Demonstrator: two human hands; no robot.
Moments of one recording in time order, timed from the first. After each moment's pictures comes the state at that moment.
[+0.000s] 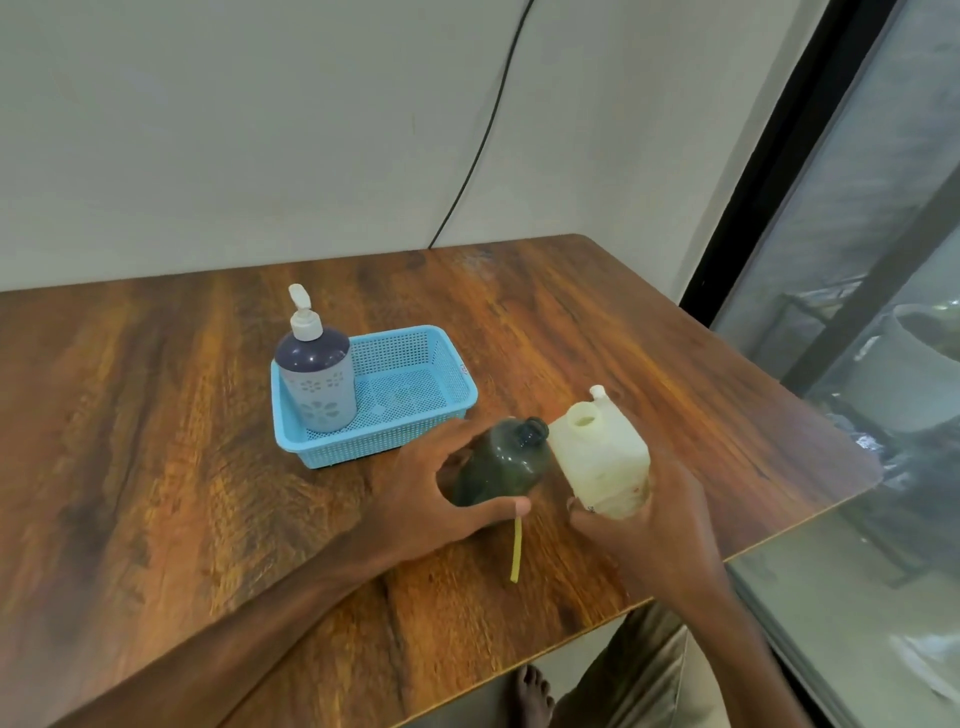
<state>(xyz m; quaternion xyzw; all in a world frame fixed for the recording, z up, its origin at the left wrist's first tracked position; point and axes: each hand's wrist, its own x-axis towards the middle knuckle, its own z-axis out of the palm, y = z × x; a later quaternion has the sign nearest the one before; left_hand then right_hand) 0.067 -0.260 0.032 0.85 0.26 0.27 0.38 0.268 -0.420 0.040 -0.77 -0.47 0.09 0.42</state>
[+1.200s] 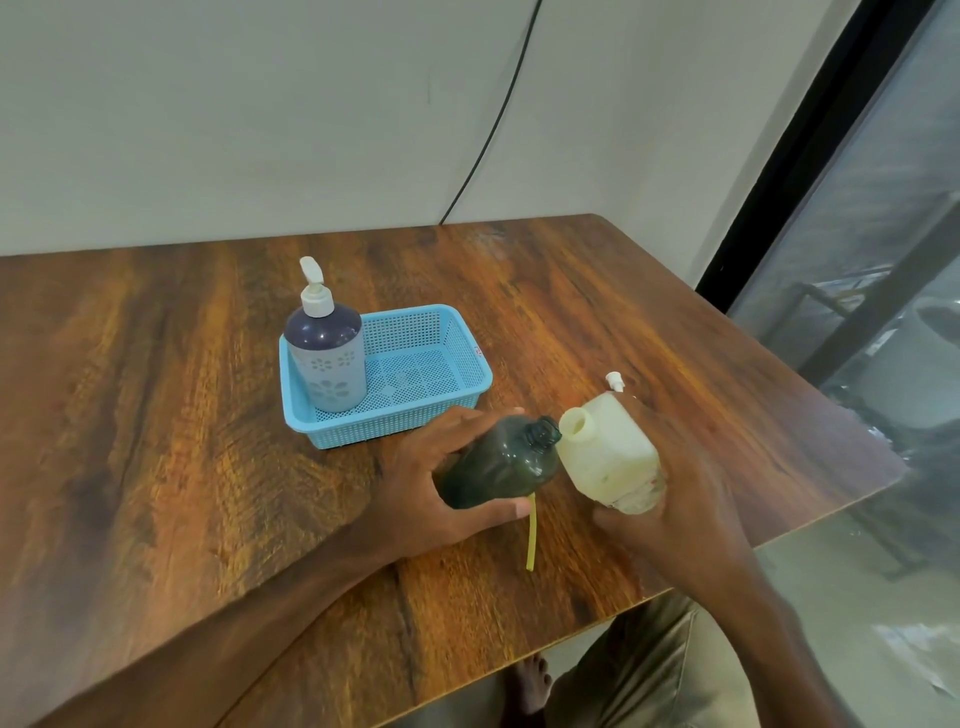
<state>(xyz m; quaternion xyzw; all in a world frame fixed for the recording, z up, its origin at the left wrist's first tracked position) 0.055 -0.253 0.011 0.84 0.18 0.33 0.38 0.267 -0.419 0.059 -0.77 -0.54 0.07 0.33</state>
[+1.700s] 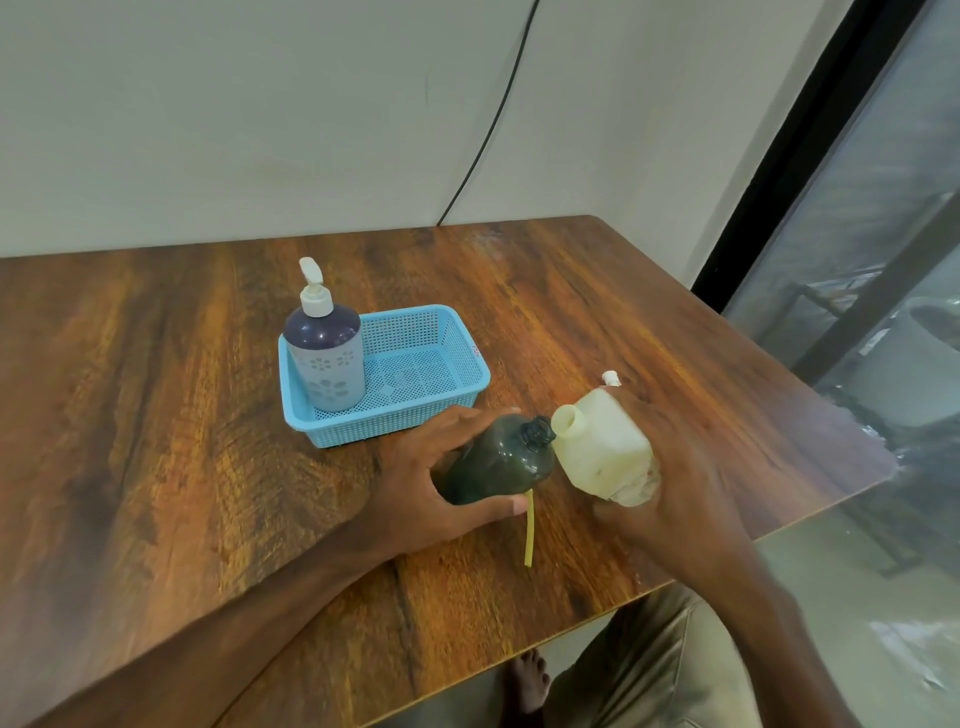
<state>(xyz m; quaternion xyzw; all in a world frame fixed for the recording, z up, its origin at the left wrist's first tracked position) 0.055 -0.250 0.005 0.84 0.19 0.33 0.38 0.264 -0.418 0.069 -0.77 -0.55 0.07 0.32</state>
